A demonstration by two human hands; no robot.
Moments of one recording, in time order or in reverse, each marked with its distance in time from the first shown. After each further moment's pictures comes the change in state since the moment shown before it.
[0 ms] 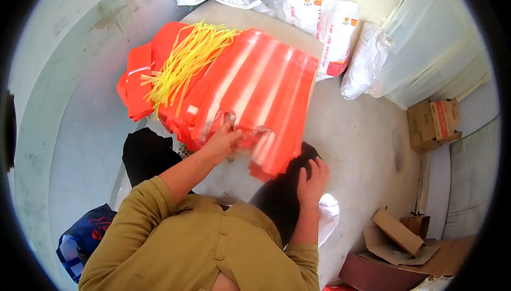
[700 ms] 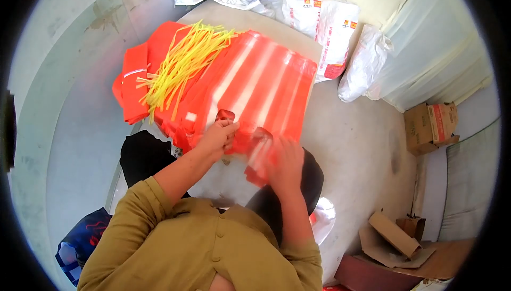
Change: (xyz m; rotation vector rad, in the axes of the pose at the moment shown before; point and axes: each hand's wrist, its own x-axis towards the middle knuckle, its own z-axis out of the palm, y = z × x) left_hand 0.027 0.018 -0.004 0.010 0.035 -0.002; right_hand 0.063 -0.096 0.015 0.039 -0.156 -0.300
